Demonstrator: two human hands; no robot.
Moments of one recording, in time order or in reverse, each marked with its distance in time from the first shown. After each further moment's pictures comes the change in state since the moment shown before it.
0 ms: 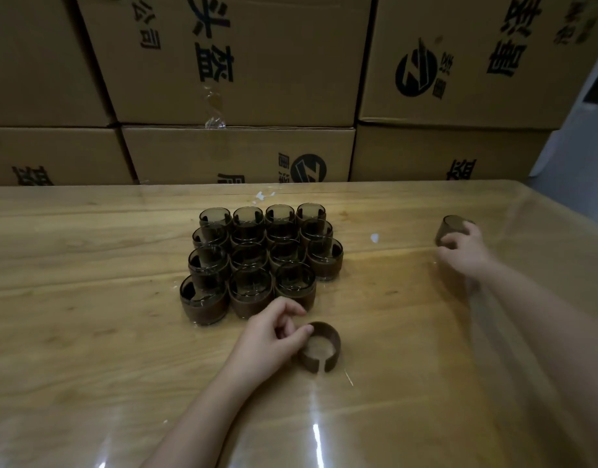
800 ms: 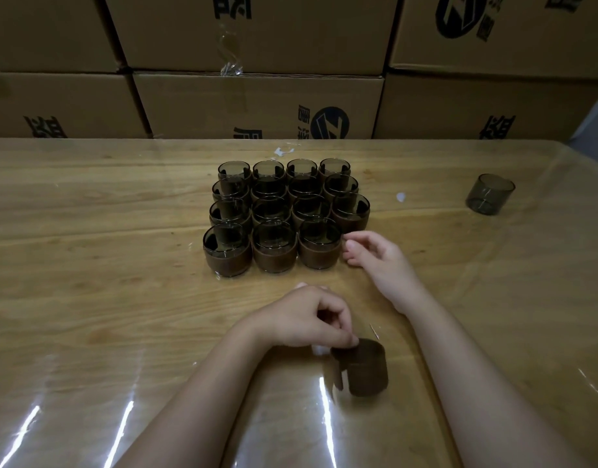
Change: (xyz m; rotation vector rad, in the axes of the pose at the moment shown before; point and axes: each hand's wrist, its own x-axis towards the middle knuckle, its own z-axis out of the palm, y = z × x) left_hand -0.006 0.015 -0.006 0.208 -0.596 0.058; right_hand -0.142 -0.119 0.105 0.851 -0.245 -0.336
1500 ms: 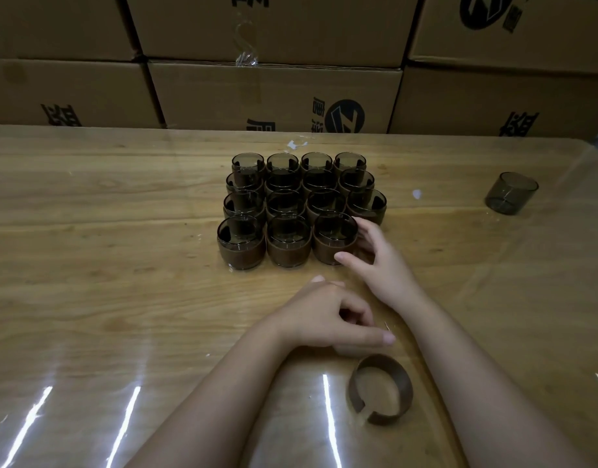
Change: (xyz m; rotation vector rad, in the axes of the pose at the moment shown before) left_hand 0.006 0.000 0.011 0.146 0.128 -0.009; right_hand 0.004 0.006 0.020 -0.234 -0.036 -0.086
